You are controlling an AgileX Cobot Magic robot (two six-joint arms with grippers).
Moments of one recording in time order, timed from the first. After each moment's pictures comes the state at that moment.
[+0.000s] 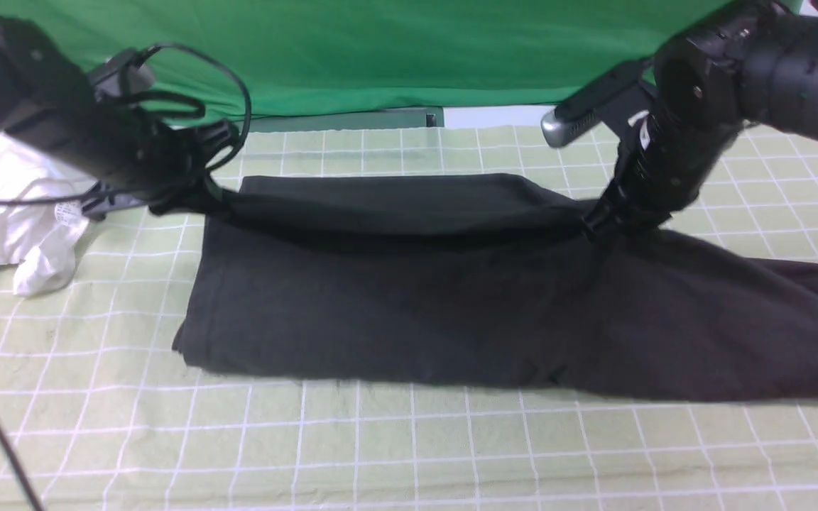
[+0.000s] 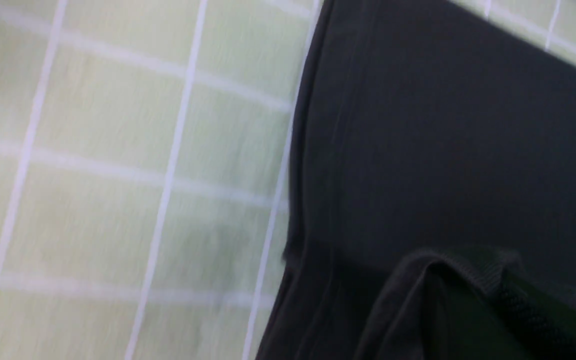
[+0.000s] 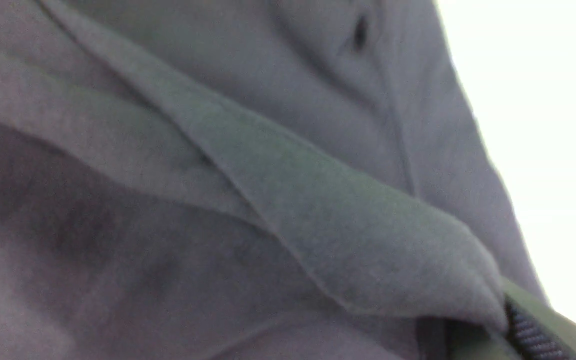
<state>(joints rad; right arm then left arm) 0.42 1.97 -1.56 -0.17 0.87 -0.04 0.03 1.88 -1.39 -0.44 0.69 -0.05</state>
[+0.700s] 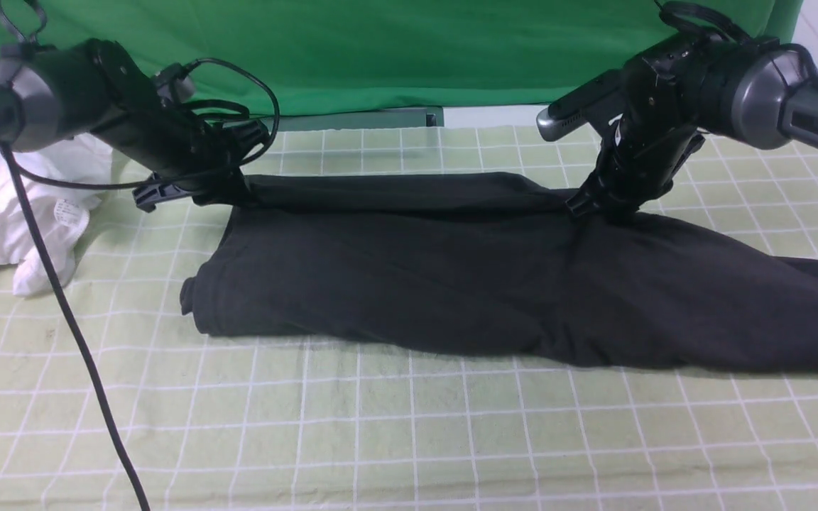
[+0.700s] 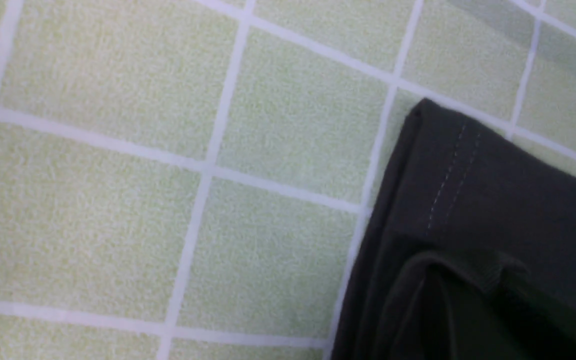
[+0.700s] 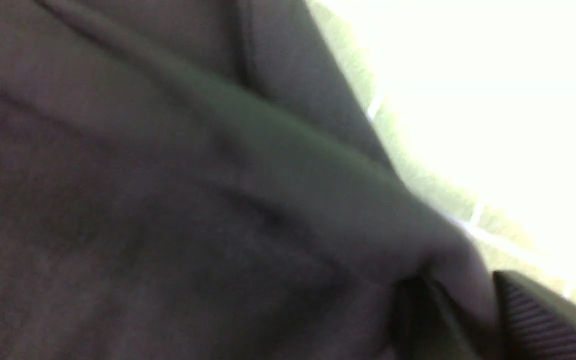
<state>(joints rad) 0.35 2.21 -1.77 -0.17 0.80 -0.04 0.03 2.19 -1.66 -0.42 0.66 -0.11</state>
